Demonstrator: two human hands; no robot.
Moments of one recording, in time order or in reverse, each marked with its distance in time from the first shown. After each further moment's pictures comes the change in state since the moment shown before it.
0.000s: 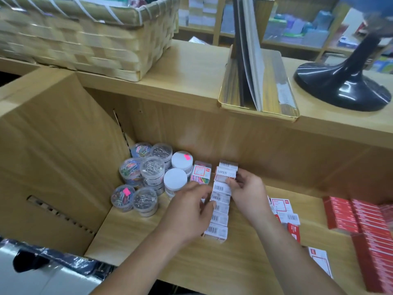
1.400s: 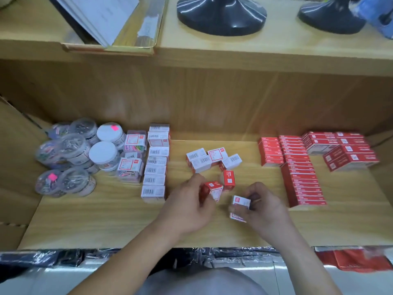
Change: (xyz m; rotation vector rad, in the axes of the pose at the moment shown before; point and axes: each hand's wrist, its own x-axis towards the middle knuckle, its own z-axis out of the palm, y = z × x) left_hand -0.038 0.076 0.119 -0.022 -0.292 -0.029; right_hand -0.148 0.108 -0.141 -0.106 0.081 0.288
